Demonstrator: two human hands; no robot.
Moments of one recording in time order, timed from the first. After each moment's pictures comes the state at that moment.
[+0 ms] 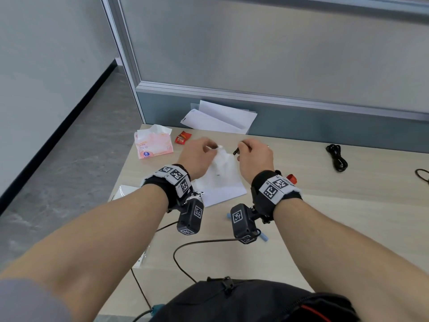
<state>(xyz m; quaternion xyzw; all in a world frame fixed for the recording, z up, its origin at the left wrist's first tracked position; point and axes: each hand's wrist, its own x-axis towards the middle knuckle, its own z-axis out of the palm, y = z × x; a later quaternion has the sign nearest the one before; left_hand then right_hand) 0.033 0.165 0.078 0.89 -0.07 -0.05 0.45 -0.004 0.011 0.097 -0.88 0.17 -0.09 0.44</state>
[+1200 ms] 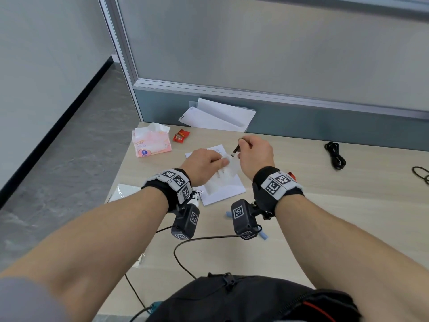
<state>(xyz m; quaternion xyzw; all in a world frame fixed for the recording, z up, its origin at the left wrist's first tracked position) 0.027 0.166 0.071 0.90 -0.18 -0.12 0.38 0.002 0.012 0.104 -0.87 0.16 -0.09 0.47</state>
